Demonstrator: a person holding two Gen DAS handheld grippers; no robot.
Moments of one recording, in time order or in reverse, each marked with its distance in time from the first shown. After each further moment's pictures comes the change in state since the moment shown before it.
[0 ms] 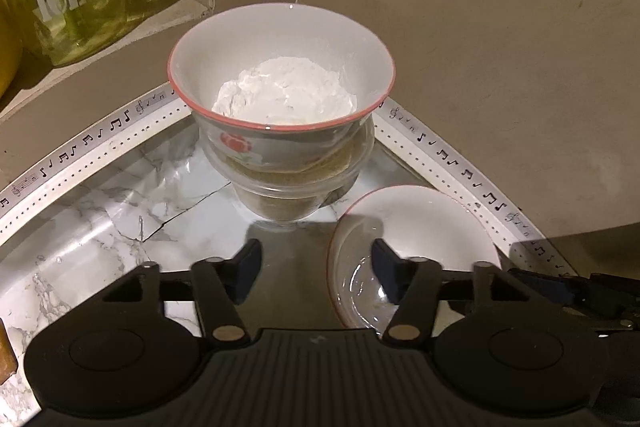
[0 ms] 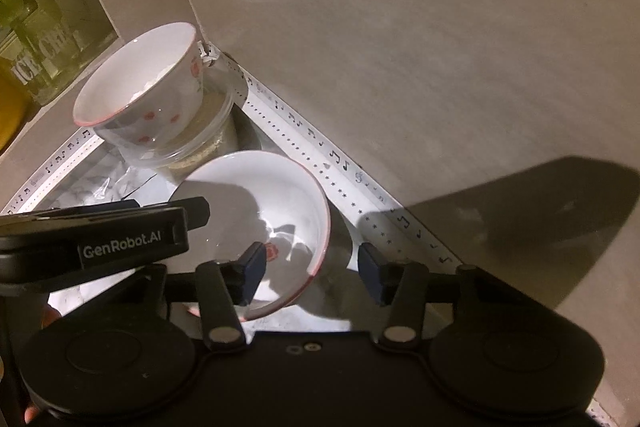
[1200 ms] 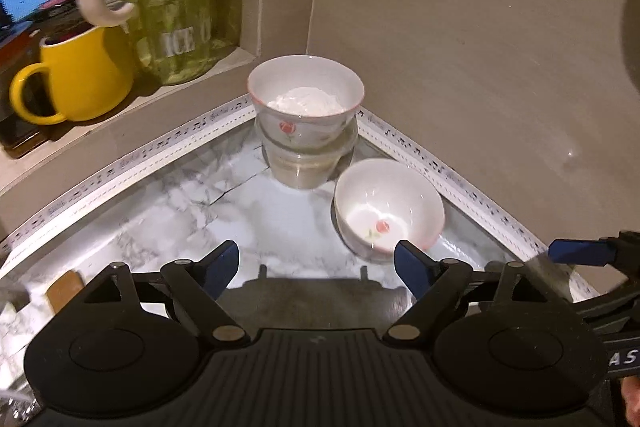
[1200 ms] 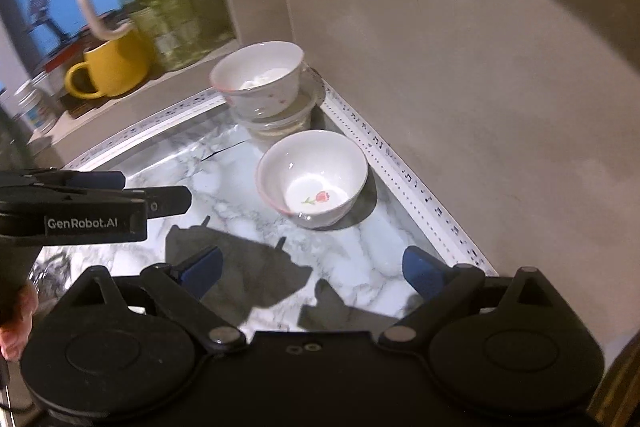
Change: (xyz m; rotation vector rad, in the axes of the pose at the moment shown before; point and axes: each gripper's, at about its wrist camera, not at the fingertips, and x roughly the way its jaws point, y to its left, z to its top) left arm -0.122 0.017 -0.056 0.030 -0.109 -0.008; right arm -0.111 0.007 -0.047 -0.173 -0.076 0.092
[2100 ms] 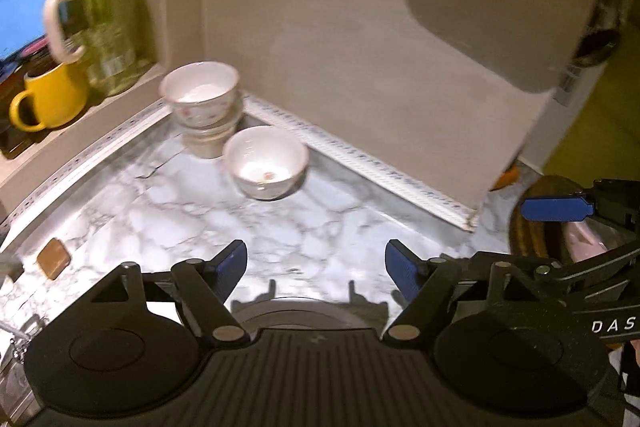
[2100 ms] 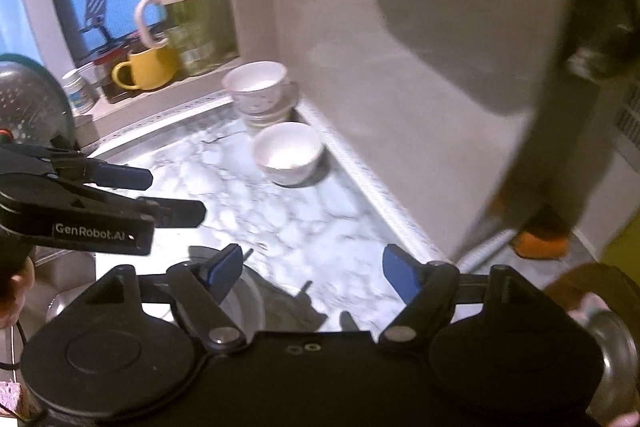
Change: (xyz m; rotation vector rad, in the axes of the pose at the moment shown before) left arm -0.127 -0.064 -0.059 0.137 0.006 -0.144; right arm -0.144 -0.022 -0.064 -0.073 -0.065 -0.041
